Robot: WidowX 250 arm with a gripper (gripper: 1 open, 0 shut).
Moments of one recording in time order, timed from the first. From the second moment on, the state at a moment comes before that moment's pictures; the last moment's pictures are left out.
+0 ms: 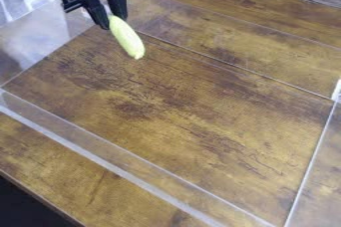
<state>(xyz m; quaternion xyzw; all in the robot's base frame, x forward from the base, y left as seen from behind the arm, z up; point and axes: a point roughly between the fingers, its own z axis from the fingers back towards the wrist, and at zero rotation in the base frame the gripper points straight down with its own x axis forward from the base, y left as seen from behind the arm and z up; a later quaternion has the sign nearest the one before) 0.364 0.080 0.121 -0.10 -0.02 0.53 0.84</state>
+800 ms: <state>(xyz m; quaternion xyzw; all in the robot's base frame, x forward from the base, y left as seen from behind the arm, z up) 0.368 0.096 0.112 -0.06 -0.05 0.56 0.82</state>
